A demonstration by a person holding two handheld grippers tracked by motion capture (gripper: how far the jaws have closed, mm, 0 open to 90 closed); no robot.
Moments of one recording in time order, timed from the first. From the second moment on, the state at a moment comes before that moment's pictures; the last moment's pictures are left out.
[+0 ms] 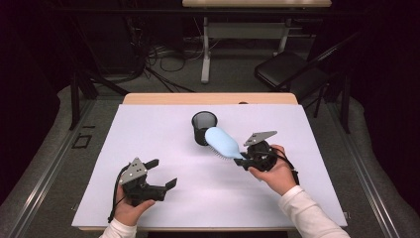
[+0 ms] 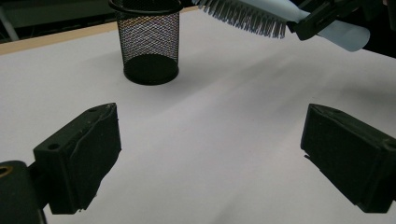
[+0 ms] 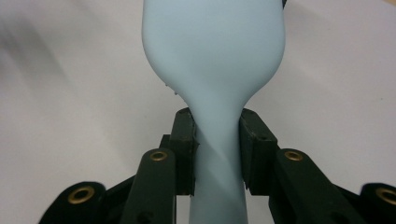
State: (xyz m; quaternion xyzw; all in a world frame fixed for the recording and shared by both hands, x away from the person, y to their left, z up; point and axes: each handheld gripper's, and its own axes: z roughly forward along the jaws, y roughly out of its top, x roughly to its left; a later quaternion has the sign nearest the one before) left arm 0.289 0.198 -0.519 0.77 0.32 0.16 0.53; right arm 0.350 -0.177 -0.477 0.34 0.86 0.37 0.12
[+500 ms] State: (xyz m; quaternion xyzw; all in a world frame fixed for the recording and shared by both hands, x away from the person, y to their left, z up) left arm 0.291 0.197 -0.521 0.77 0.33 0.16 0.52; right arm 0.343 -0.176 -0.471 0.35 0.83 0.40 0.14
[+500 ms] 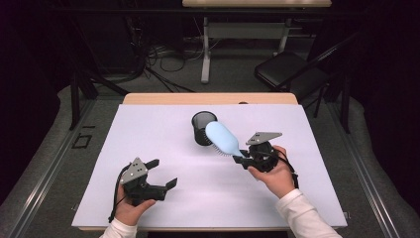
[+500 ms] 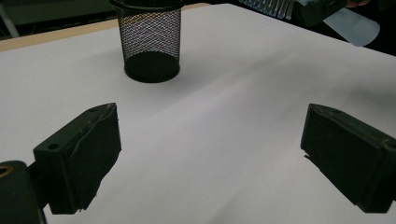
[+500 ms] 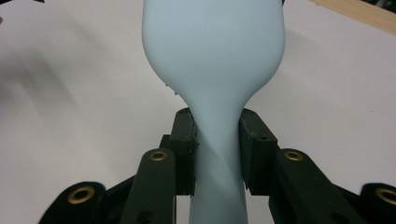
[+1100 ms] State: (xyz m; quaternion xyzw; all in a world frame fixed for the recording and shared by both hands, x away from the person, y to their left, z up) left arm 0.296 0.200 -0.523 0.76 0.36 0.17 0.52; right arm 0.346 -0.166 -0.466 0.34 0.82 0.43 0.18
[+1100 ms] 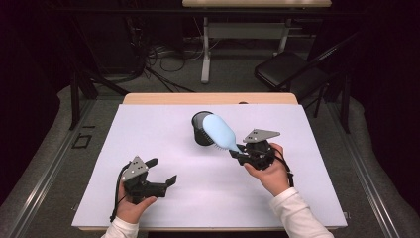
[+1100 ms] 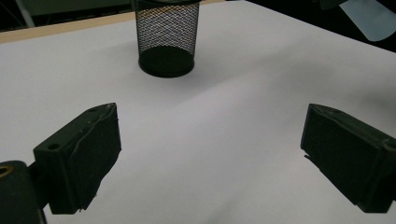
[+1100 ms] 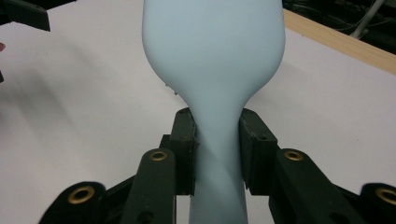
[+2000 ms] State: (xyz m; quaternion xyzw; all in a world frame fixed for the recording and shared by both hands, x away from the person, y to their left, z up) left arm 0.305 0.196 -0.495 0.74 0.38 0.16 0.53; right arm 0.336 -0.165 -0.468 0.32 0.78 0.49 0.20
